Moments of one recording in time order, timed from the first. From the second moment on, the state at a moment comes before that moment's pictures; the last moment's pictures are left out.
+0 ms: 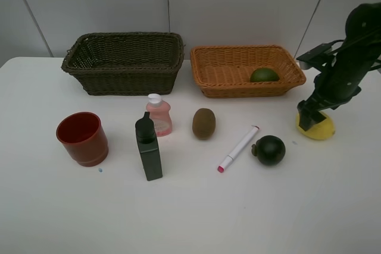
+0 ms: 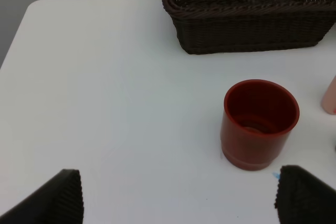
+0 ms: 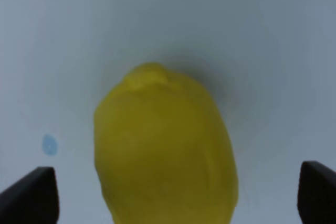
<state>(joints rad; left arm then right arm) -0.08 -0.01 -0.50 0.06 1.07 -0.10 0.06 1.86 -1.11 -0.21 0.77 -0.42</state>
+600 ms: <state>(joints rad) -0.08 -0.01 -0.50 0.06 1.07 -0.10 0.03 1.92 -1.11 -0.17 0.75 -0.44</state>
